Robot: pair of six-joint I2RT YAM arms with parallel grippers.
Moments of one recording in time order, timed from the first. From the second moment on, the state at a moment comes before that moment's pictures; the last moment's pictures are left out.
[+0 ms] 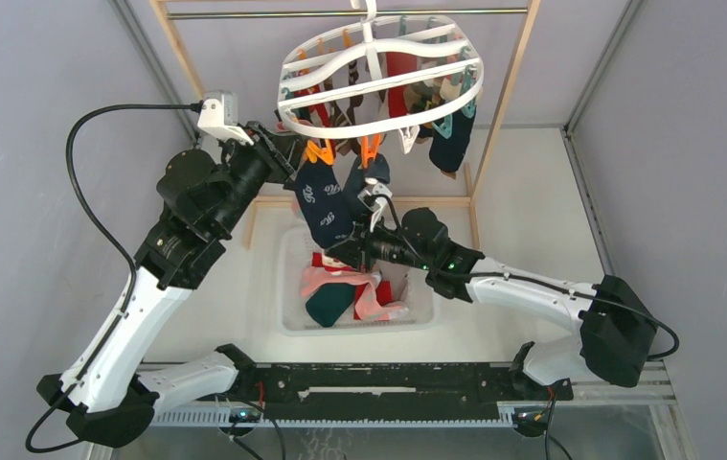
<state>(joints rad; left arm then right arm) -0.63 1.03 1.42 -0.30 -0.18 -0.40 0.94 1.37 0.92 0.34 -0.30 0.43</state>
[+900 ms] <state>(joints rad) -0.63 0.98 1.37 -0.29 -0.18 -0.40 0.98 1.25 0.58 0.27 -0.10 0.43</state>
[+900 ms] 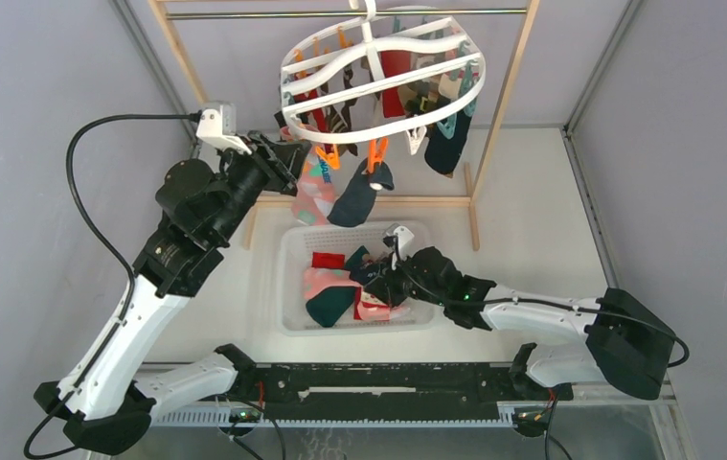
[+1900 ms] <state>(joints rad) -0.63 0.81 1.20 -0.33 -0.18 -0.40 0.94 1.39 0.57 0.19 -0.01 0.45</state>
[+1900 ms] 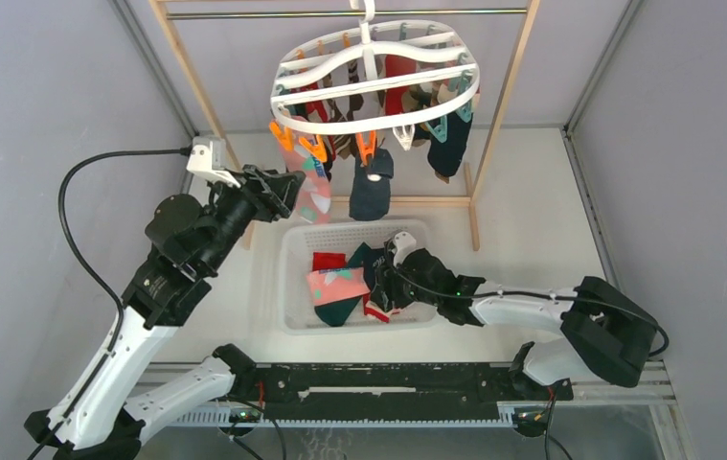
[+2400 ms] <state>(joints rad) -0.63 0.75 1.09 -0.35 -0.18 -0.40 0.94 1.15 0.56 0.09 0.03 0.42</state>
